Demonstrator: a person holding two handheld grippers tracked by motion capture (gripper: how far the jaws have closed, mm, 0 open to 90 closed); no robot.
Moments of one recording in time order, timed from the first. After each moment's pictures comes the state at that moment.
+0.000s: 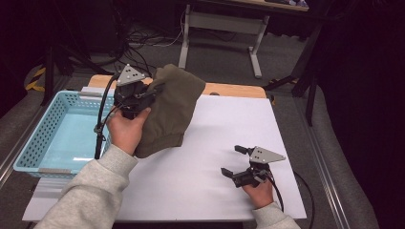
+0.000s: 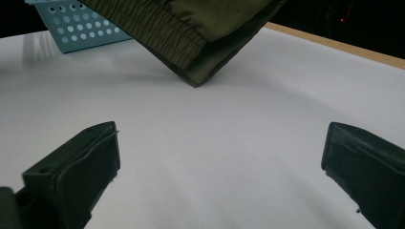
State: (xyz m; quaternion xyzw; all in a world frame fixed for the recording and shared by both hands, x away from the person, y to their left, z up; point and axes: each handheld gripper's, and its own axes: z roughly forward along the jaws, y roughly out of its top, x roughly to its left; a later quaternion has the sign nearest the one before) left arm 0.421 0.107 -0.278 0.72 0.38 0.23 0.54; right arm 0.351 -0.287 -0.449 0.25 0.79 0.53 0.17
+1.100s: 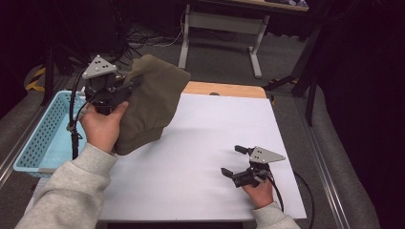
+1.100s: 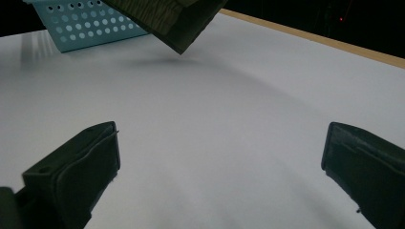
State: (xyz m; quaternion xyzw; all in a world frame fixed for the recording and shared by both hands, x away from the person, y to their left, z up) left arm 0.407 0.156 -0.254 0.70 0.39 0.25 0.54; right arm 0.352 -0.287 -0.449 0.25 0.79 0.53 0.17
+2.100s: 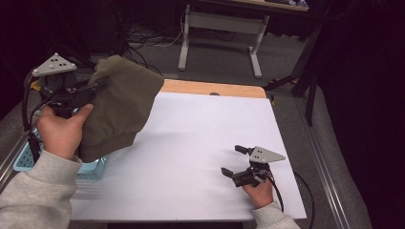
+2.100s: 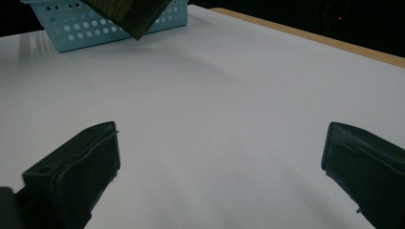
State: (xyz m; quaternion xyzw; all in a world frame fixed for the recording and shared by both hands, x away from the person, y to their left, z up) left arm 0.382 0.223 -0.241 0.71 0.42 0.25 0.51; right arm 0.352 -0.288 -0.449 0.25 0.79 0.53 0.17
